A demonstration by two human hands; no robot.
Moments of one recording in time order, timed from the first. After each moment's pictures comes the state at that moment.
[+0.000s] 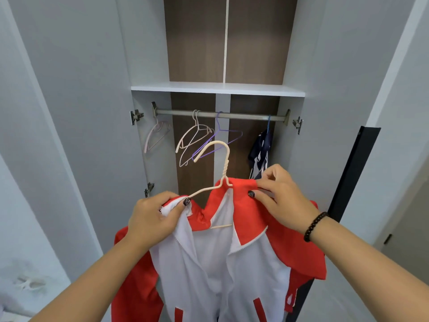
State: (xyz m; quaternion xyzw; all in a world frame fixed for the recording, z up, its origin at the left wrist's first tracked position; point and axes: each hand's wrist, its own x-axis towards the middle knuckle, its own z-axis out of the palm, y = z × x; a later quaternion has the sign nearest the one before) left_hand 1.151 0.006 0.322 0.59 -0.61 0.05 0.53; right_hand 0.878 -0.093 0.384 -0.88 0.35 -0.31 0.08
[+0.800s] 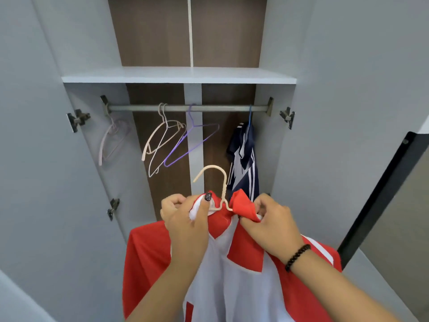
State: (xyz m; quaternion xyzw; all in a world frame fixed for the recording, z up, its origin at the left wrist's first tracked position) left_hand 1.107 -0.147 0.311 0.61 -0.47 -0.10 0.63; right_hand 0.939 -0.180 0.323 -0.72 0.56 -0.38 0.16
